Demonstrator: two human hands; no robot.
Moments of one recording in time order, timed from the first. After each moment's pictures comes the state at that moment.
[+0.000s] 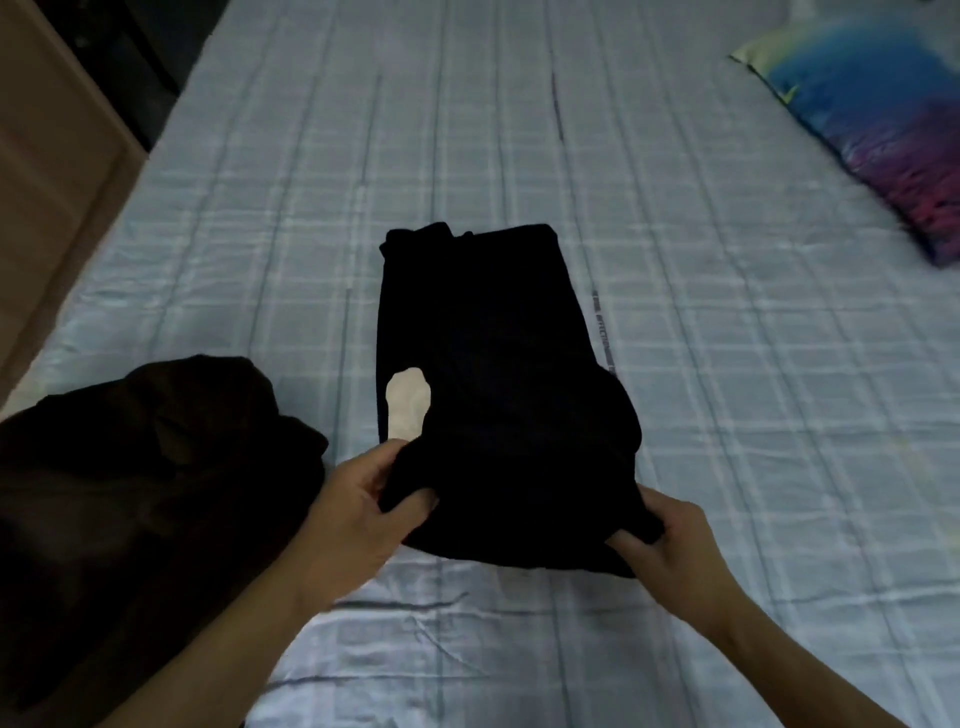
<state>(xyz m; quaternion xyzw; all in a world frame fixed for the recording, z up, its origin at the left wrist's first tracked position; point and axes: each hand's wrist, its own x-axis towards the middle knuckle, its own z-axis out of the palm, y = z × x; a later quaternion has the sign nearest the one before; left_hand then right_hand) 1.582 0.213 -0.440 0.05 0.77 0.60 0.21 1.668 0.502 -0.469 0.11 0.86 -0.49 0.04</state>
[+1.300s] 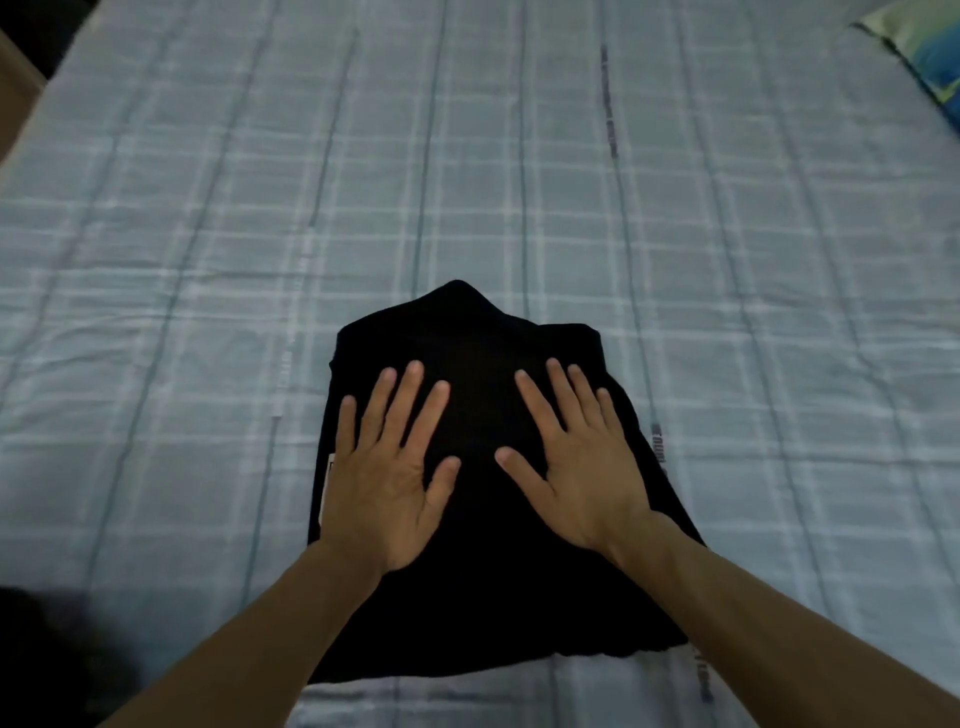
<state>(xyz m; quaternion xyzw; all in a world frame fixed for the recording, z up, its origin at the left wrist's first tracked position) 1.311 0.293 -0.612 0.21 0.97 0.13 0.03 1.330 0.518 -0.589 -0.03 0.99 -0.12 0.12</state>
